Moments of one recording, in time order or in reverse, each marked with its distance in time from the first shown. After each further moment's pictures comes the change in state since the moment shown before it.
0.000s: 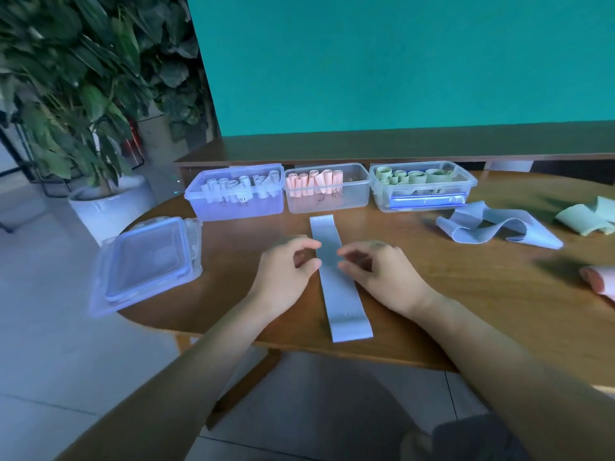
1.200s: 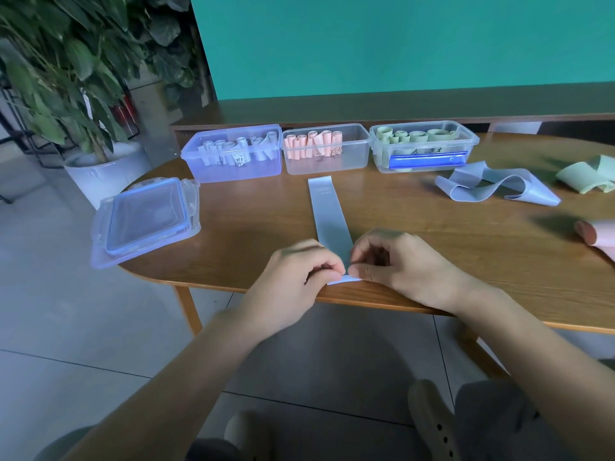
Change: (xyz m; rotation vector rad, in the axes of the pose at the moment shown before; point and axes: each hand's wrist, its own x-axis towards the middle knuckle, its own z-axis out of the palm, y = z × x) left_hand -0.088 0.032 -0.007 0.143 -0.172 0.333; right_hand -0.064 -0.016 -0.023 0.144 -0.250 -0.023
